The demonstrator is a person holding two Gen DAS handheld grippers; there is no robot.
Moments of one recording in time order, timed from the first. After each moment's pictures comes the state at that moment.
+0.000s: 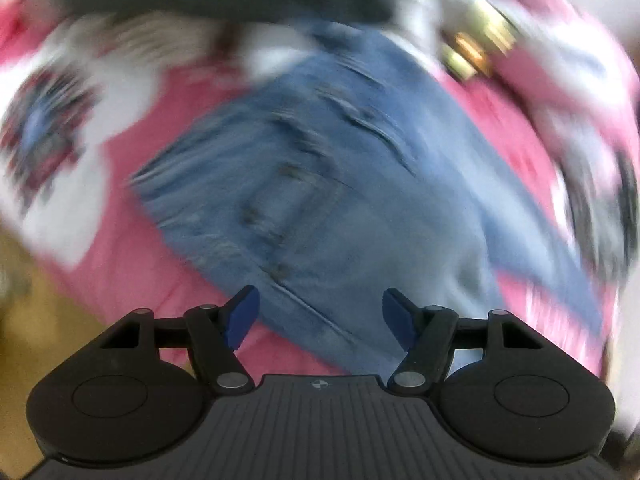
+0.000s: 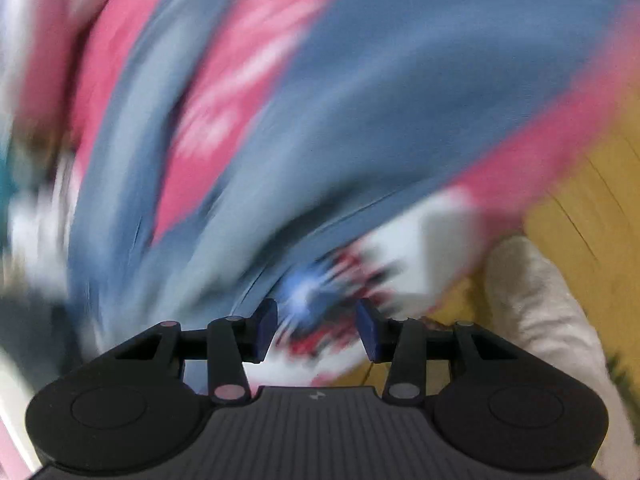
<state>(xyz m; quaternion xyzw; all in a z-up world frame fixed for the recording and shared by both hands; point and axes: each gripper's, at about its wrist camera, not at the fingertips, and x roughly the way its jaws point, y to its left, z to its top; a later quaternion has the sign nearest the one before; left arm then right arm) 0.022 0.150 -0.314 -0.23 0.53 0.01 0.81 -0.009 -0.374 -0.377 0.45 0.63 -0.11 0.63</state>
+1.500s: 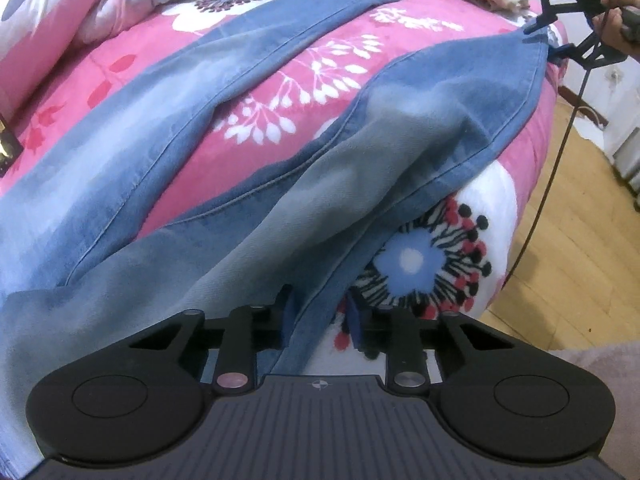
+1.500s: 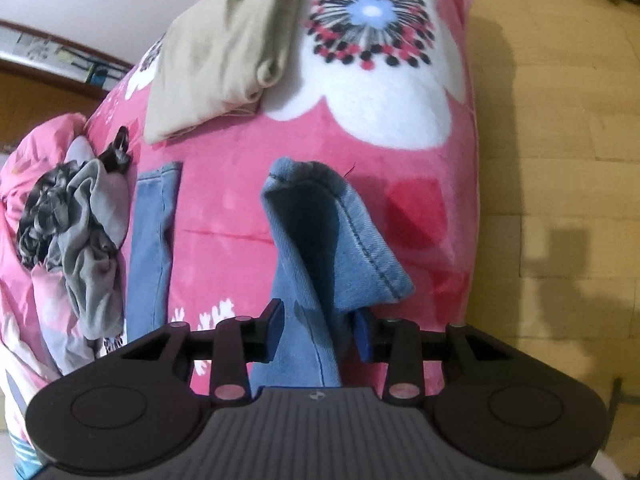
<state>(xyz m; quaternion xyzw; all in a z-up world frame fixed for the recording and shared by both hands) 0.037 -0.099 -0.357 0.24 0.47 -0.37 0.77 -0.035 -0.635 -0.374 0.57 0.37 -0.31 0.67</state>
